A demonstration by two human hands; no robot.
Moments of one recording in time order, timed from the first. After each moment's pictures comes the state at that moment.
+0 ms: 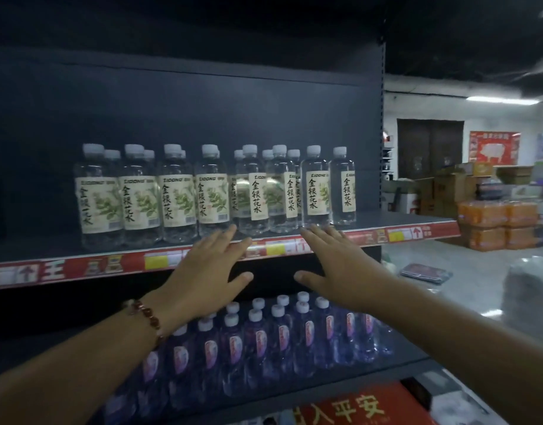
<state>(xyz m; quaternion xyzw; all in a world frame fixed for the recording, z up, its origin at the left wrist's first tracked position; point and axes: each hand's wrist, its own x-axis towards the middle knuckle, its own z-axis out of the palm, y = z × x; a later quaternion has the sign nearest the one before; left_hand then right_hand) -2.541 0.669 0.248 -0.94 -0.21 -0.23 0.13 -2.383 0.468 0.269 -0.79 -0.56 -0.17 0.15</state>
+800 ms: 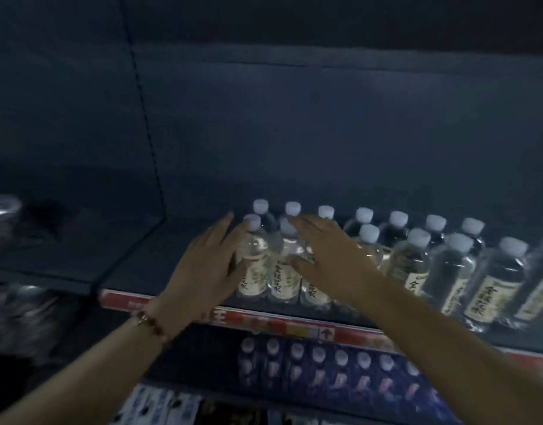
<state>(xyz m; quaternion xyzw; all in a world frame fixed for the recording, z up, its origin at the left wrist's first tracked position) -2.717 0.835 0.423 -0.89 -0.38 -0.26 0.01 -2.498 0.720 0.489 -0.66 -0.73 -0.02 0.18</state>
